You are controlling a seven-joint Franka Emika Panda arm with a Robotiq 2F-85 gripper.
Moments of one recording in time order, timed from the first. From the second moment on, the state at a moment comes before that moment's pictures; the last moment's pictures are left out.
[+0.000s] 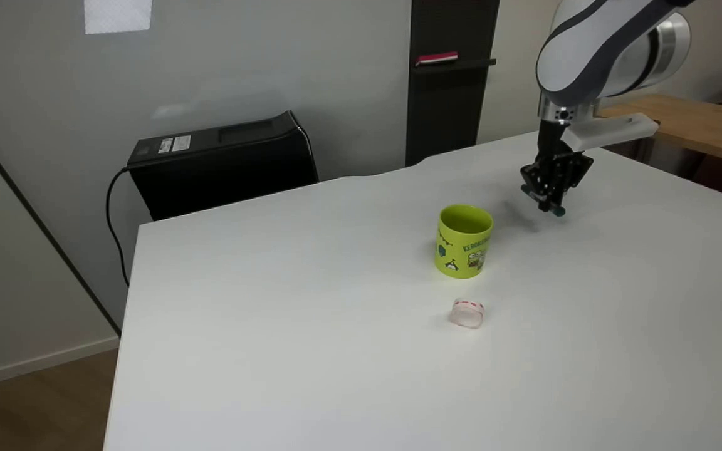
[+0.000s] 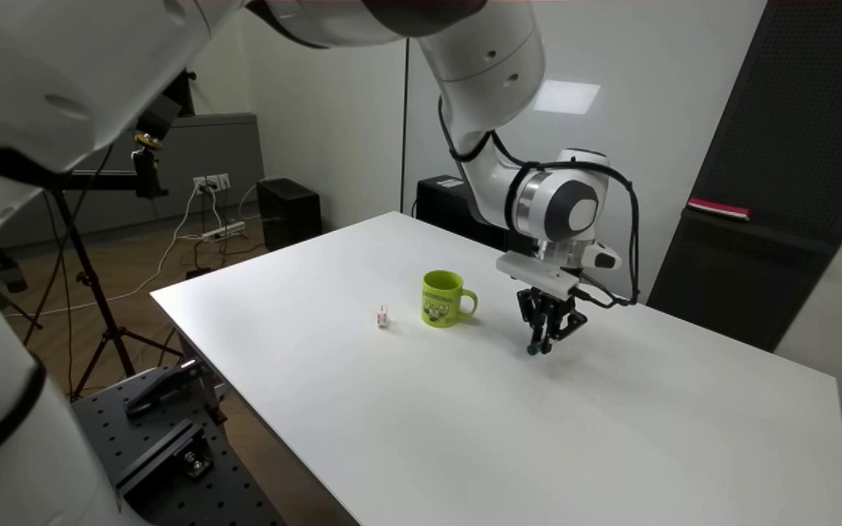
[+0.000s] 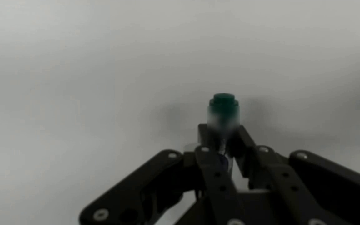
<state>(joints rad) -0.06 0.86 -0.09 -1.58 0.00 2.36 0.07</state>
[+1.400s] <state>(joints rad) -0.06 0.78 -0.06 -1.55 0.07 2.27 0.10</state>
